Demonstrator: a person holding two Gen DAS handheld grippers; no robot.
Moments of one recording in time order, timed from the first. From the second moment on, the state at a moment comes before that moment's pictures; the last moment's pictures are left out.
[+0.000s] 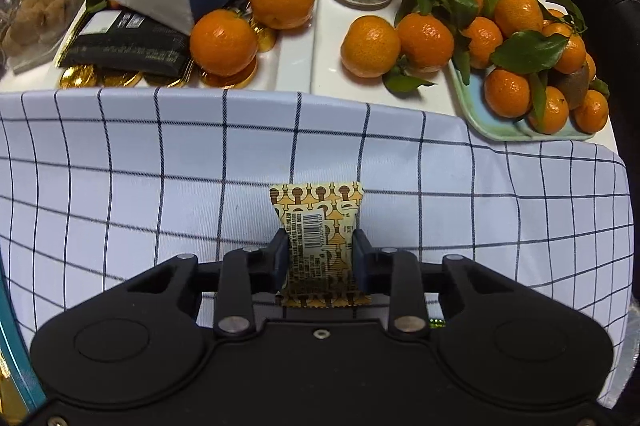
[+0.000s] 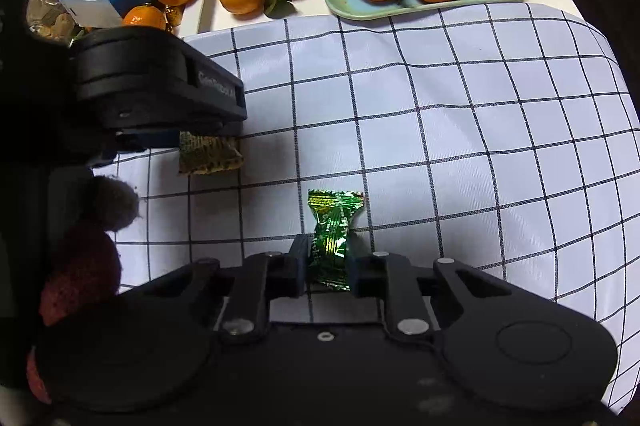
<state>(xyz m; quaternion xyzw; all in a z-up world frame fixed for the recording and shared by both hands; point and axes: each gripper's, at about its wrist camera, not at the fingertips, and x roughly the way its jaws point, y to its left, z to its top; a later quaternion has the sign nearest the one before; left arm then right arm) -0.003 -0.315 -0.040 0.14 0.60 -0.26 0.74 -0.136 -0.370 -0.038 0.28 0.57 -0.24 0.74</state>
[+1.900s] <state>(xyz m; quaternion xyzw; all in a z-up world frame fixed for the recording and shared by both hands) 0.086 0.024 0.020 0.09 0.57 -0.02 0.82 -0.041 -0.095 0.019 0.22 0.52 -0.12 0.81</state>
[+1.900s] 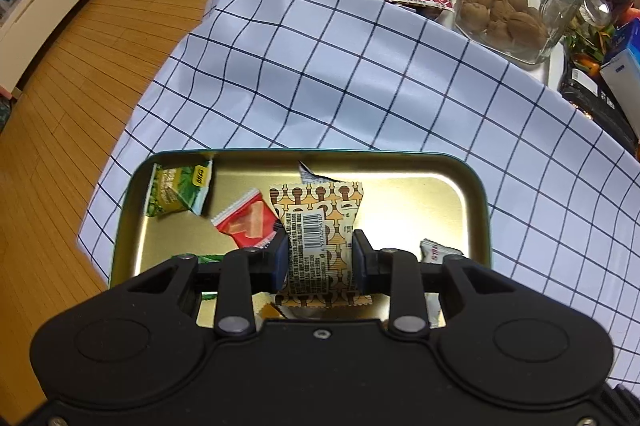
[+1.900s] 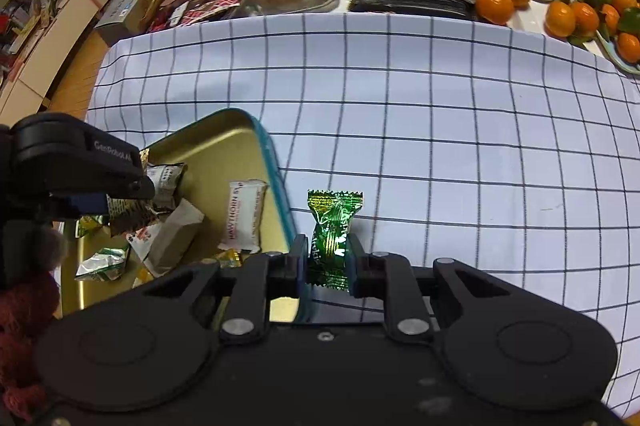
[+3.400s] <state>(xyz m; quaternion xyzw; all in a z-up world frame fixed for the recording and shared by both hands) 0.108 0.153 0.014 0.05 0.61 -0.04 0.79 0.041 -0.024 0.025 0.24 0.50 -0.10 0.82</state>
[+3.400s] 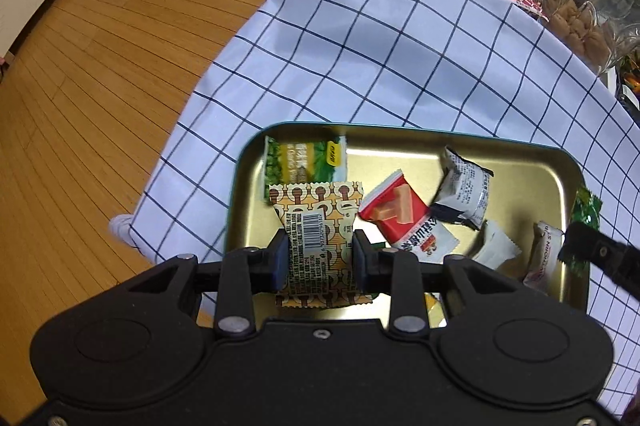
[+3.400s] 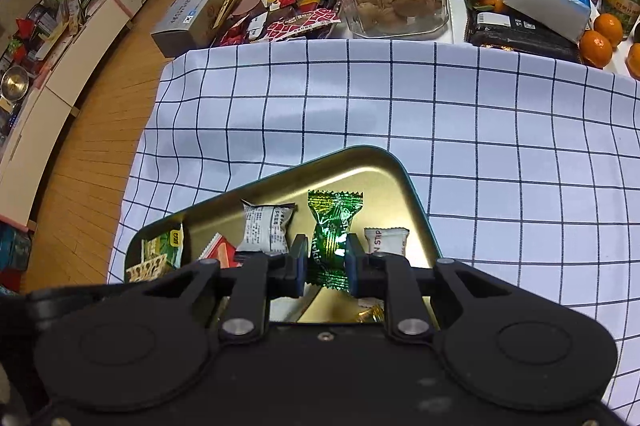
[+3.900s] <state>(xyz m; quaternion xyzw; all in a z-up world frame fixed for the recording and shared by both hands) 0.086 0.169 0.024 0.06 0.62 -0.09 0.78 0.053 -0.019 0.025 0.24 0.48 -0.11 0.84</state>
